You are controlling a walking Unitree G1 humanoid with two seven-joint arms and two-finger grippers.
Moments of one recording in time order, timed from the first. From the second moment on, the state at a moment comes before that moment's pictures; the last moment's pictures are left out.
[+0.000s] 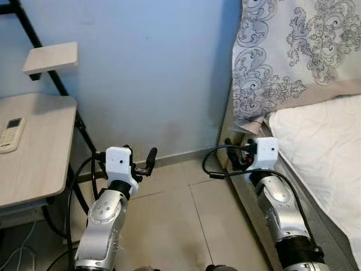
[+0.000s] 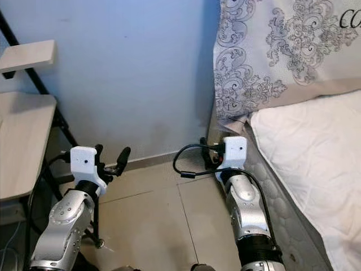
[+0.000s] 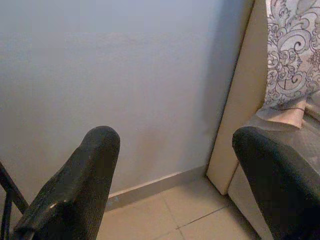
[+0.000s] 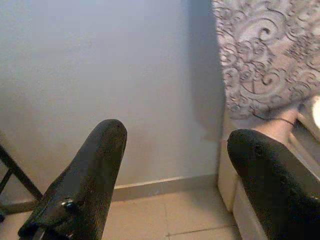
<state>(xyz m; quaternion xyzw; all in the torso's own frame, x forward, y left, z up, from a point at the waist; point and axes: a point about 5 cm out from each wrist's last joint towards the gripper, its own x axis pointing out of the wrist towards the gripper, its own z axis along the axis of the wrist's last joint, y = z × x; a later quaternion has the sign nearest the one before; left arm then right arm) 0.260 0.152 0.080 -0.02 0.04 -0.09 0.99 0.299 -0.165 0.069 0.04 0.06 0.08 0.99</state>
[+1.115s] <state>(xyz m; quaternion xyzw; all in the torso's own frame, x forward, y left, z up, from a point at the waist) 0.260 0.134 0.082 0.01 0.03 -0.18 0.98 0.293 -0.171 0.073 0.01 0.03 0.08 1.00</state>
